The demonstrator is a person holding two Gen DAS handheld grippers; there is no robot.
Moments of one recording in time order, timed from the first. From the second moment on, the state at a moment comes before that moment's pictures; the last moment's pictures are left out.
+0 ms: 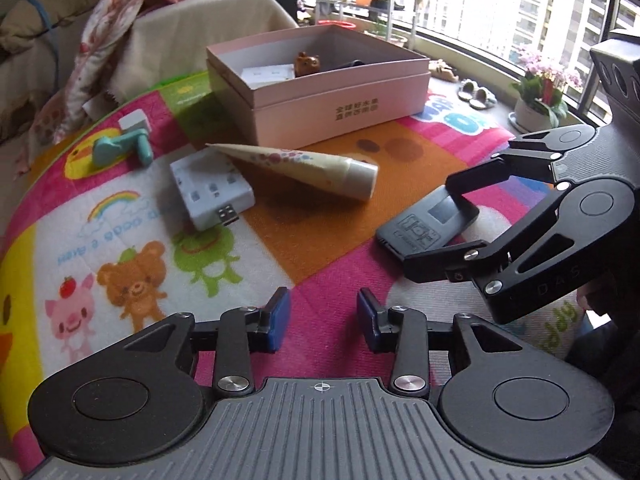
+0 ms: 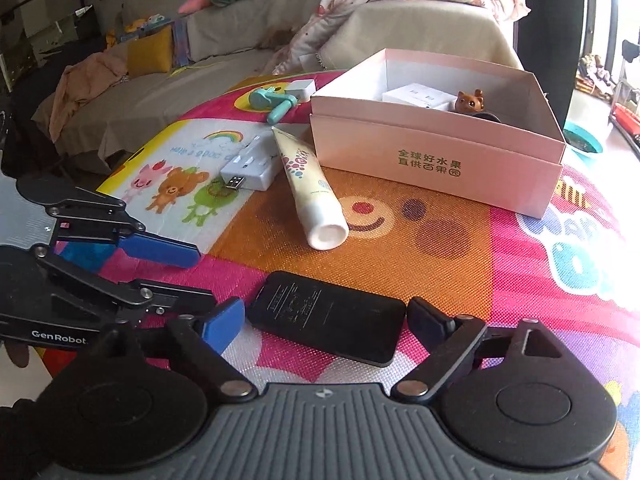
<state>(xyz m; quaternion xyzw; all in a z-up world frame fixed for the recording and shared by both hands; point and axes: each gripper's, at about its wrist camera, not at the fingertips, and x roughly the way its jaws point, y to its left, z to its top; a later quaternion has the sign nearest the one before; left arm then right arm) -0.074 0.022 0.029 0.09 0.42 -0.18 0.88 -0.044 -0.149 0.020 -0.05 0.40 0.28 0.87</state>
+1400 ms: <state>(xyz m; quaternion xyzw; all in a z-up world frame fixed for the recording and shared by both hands) 0.133 0.165 0.037 -0.23 0.34 0.08 0.91 0.046 -0.111 0.092 -0.15 0.23 0.26 0.93</state>
